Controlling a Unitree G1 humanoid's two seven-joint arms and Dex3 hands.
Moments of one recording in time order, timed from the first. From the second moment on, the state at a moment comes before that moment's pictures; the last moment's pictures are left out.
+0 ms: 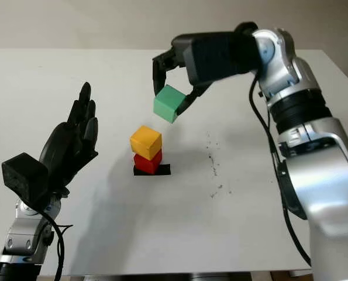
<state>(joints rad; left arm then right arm) -0.16 0.22 0.07 -0.05 -0.02 -0.04 -0.16 -1.31 -0.52 0.35 0.83 -0.37 -0.32 0.89</state>
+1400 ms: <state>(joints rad) -0.16 0.20 0.07 -0.02 -0.02 -0.06 -0.14 -1.29 -0.39 0.35 0.73 -0.30 -0.08 1.02</state>
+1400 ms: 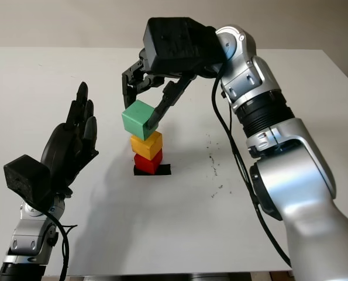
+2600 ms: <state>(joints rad) -0.15 0.20 0.08 -0.03 -0.02 -0.06 -0.14 -1.26 -0.38 0.36 0.78 -0.27 -0.11 1.05</state>
